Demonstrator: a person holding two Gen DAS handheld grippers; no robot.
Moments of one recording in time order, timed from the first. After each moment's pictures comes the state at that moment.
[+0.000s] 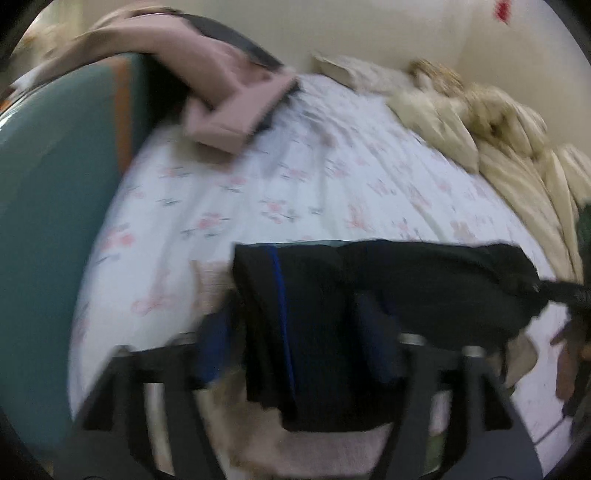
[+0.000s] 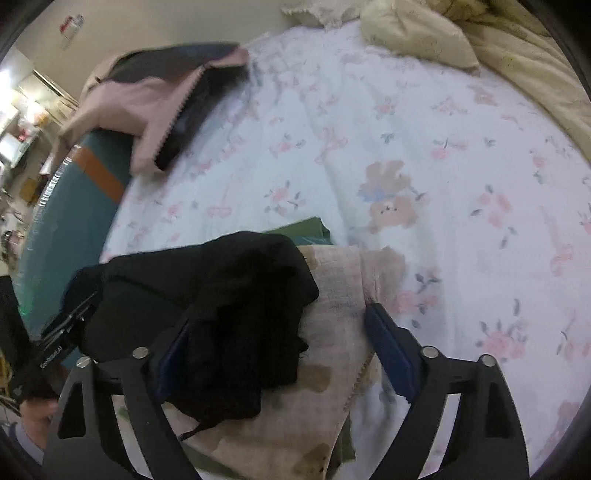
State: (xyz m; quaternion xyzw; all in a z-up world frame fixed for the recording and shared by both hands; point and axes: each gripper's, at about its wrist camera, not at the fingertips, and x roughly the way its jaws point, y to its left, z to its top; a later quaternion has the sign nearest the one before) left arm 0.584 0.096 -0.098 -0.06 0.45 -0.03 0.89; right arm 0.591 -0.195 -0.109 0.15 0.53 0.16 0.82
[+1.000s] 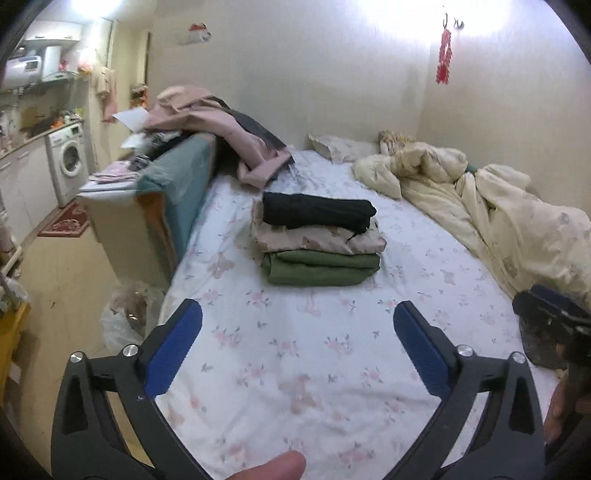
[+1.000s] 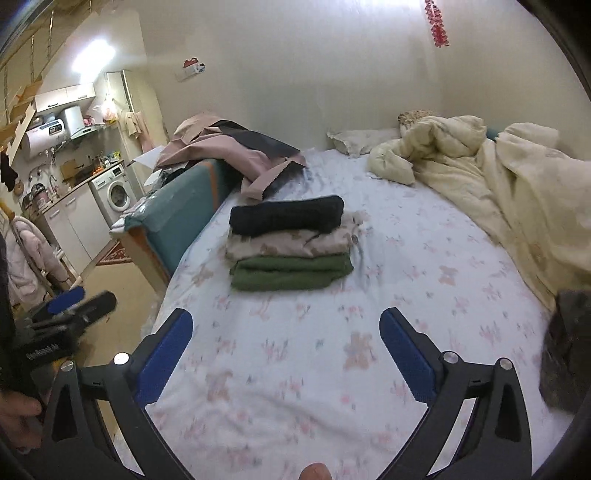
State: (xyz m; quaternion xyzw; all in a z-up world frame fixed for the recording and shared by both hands) left arm 0.112 0.066 0.049 -0.05 0.29 -0.01 0.95; right arm 0.088 -0.188 0.064 0.05 0.31 0.14 0.94
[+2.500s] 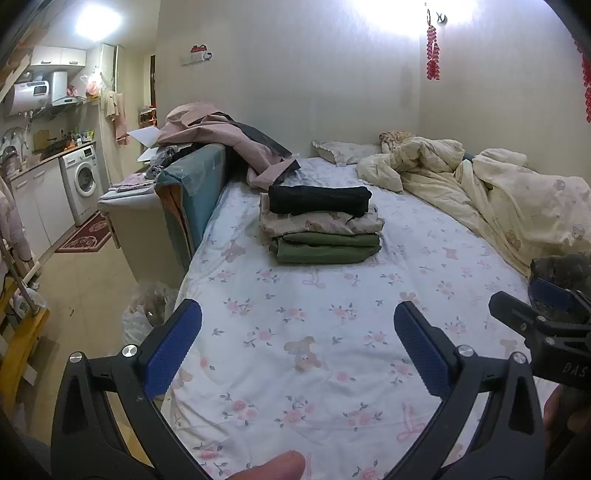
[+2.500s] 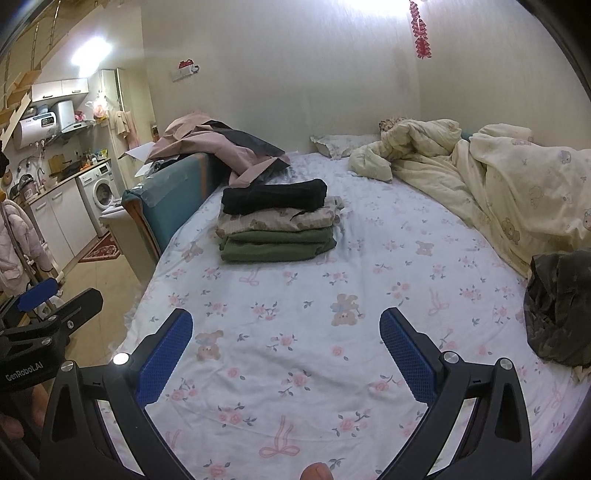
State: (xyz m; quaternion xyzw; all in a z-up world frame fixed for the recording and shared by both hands) left arm 0.039 0.033 0.016 -0.01 0.27 0.01 0.96; right arm 0.011 -0.174 0.018 0.03 0.29 0.10 0.95
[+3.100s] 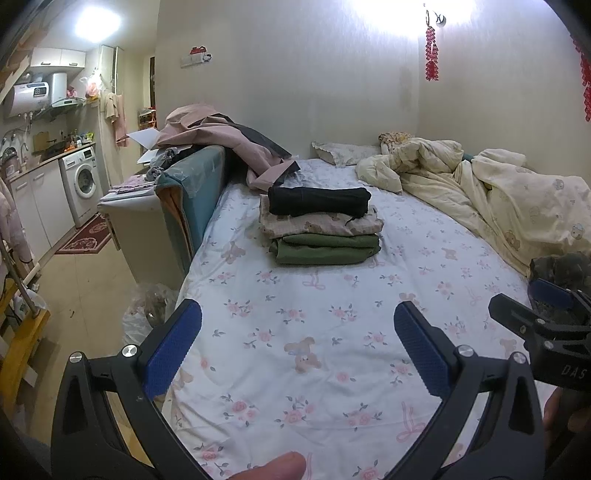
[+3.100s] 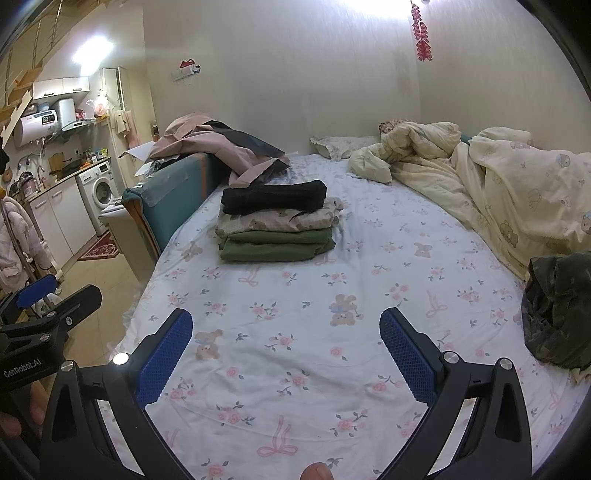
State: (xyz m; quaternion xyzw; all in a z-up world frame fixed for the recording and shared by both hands) left arm 0.039 0.033 0.019 -0.01 0.27 0.01 0.96; right arm 0.010 -0.174 0.021 0.03 0.29 0.10 0.95
